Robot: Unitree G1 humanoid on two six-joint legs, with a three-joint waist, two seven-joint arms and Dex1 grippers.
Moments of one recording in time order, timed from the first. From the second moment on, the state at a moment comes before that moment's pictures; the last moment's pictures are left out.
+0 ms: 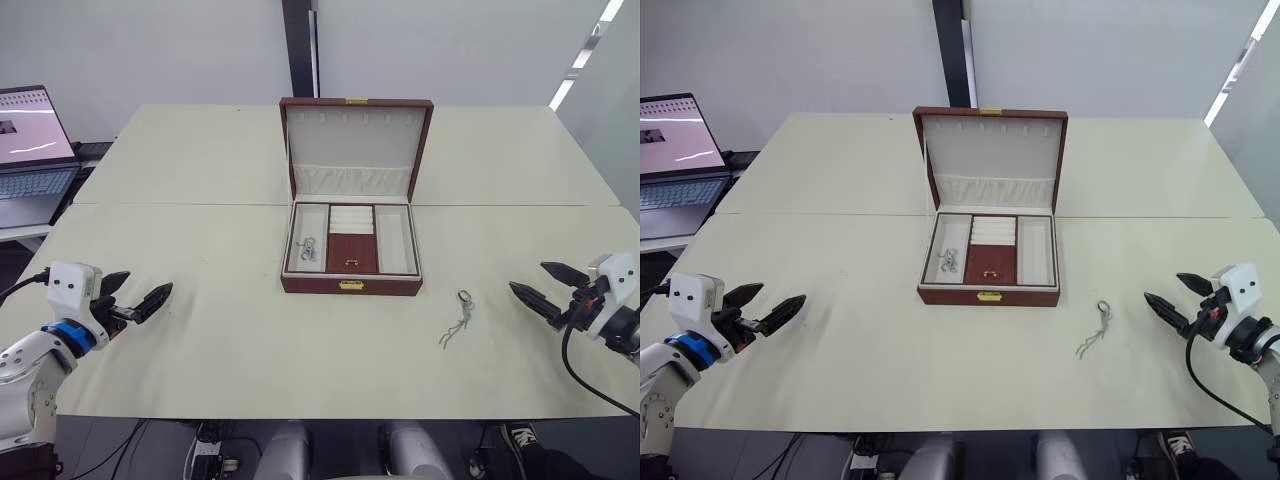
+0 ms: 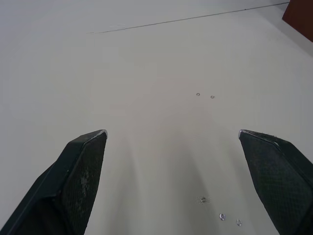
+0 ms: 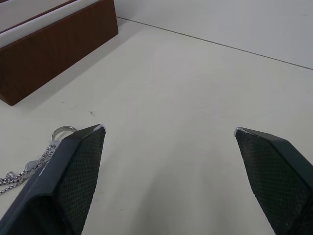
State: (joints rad) left arm 0.02 0.74 0.49 0.12 -0.44 0.29 -0.75; right arm -0.01 -0.76 -0.37 0.11 0.46 0.22 0.89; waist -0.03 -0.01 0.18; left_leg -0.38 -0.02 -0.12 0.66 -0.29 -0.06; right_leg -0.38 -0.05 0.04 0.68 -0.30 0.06
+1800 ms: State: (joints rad) left arm 0.11 0.67 0.08 -0.30 -0.46 -0.10 -1.19; right arm 0.24 -0.41 -0.11 -0.39 0.25 0.41 0.38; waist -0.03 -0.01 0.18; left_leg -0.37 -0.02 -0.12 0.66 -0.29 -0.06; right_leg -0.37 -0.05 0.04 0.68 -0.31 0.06
